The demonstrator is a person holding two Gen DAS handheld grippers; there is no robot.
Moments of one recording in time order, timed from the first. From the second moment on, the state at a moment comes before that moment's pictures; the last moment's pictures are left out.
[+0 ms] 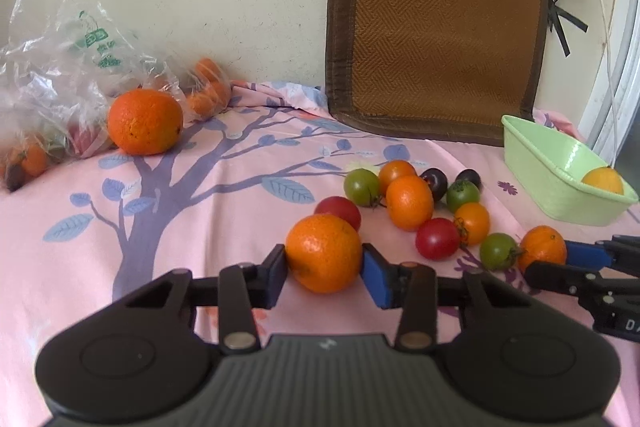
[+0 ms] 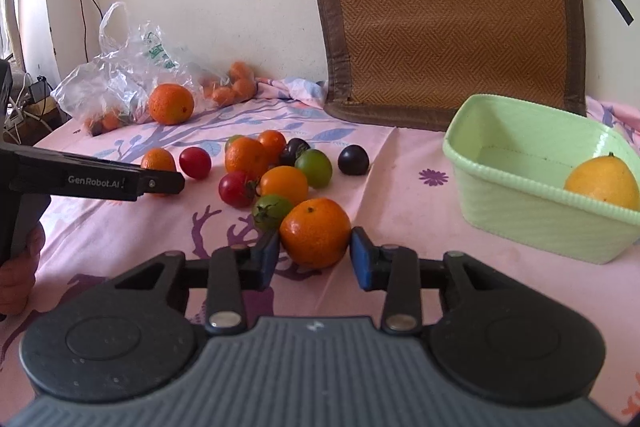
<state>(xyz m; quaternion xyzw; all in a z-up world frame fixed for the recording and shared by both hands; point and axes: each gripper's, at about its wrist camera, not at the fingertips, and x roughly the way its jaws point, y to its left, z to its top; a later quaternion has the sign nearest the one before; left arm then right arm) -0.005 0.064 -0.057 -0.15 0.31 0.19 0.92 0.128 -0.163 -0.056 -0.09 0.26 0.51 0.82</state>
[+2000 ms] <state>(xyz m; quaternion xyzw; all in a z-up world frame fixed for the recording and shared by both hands) -0.049 0.073 -0.019 -0.19 0.25 0.22 0.92 0.108 -0.172 -0.047 -0.06 0.27 0.52 0.81</state>
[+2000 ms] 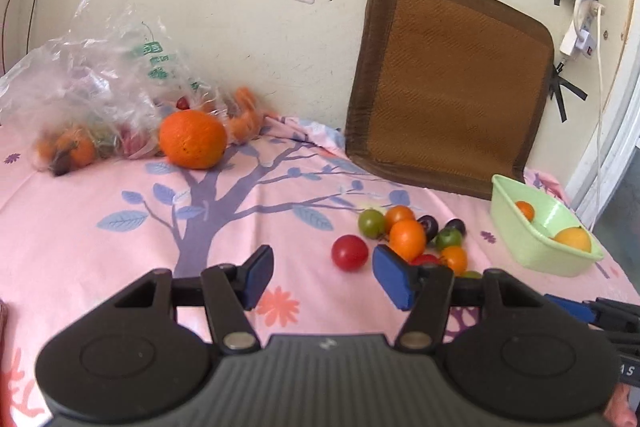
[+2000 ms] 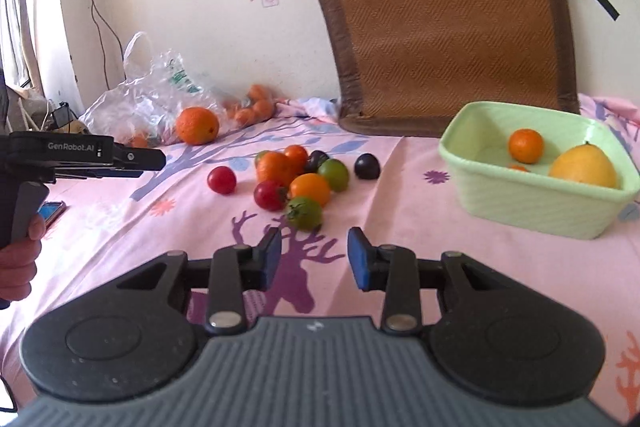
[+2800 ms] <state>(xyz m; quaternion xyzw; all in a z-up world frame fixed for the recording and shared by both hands) 0.004 0.060 -0.053 -0.18 0.30 0.15 0.93 0.123 -0.144 -0.062 -0.08 0.30 0.51 0.80</state>
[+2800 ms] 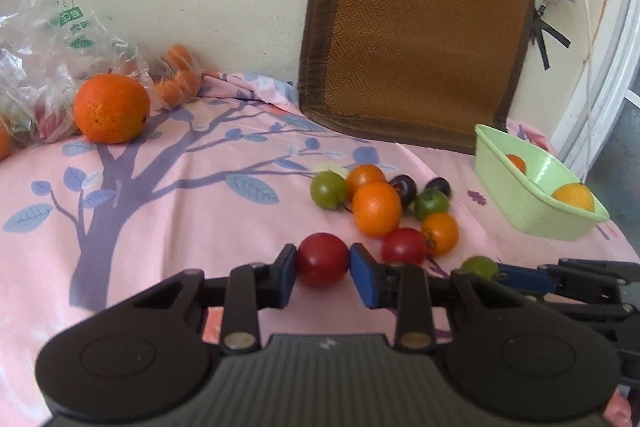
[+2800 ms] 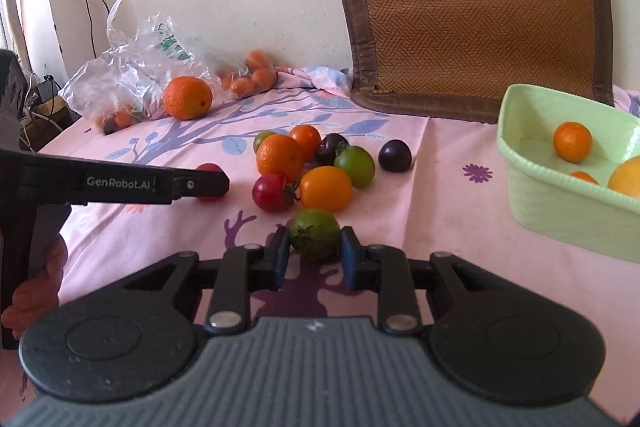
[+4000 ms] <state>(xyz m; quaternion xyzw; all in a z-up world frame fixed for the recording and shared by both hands) 0.223 -0.054 -0.018 -0.15 0.35 0.01 0.93 0.265 -0.234 -0.044 -0.05 0.20 0.39 0.90</state>
